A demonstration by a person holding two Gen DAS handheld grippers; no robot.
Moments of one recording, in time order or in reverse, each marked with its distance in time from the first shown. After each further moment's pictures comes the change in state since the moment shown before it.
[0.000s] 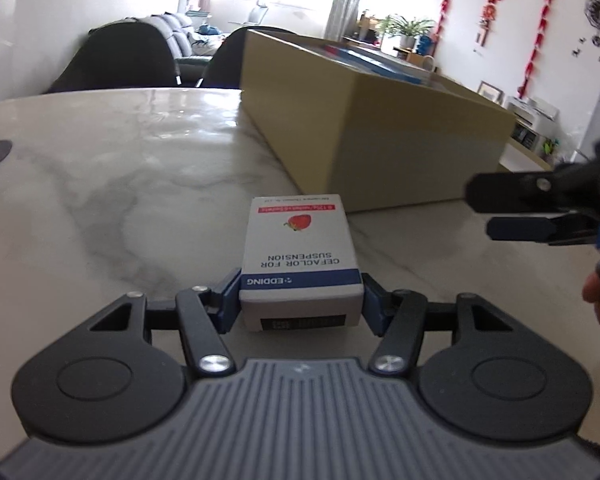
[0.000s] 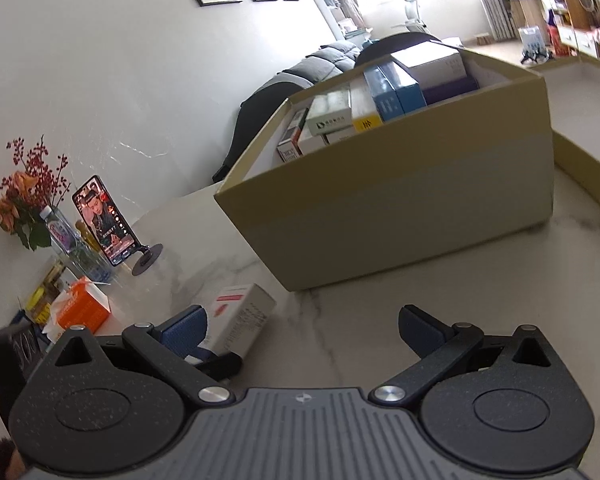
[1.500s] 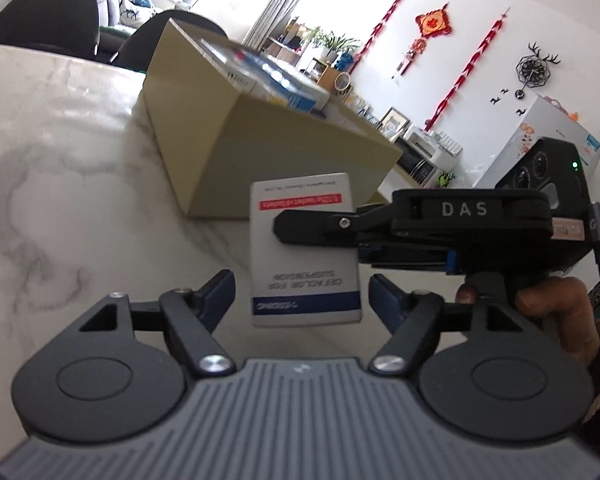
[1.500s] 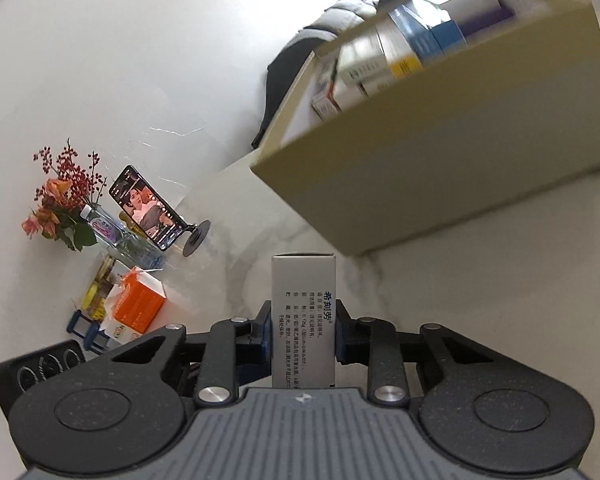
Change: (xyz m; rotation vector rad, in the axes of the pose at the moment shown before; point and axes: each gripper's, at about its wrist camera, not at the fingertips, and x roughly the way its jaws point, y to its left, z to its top) left arm -0.004 -0.002 0.010 -0.152 -0.014 -0.364; right arm 0.016 0.006 0.020 0.074 0.146 0.145
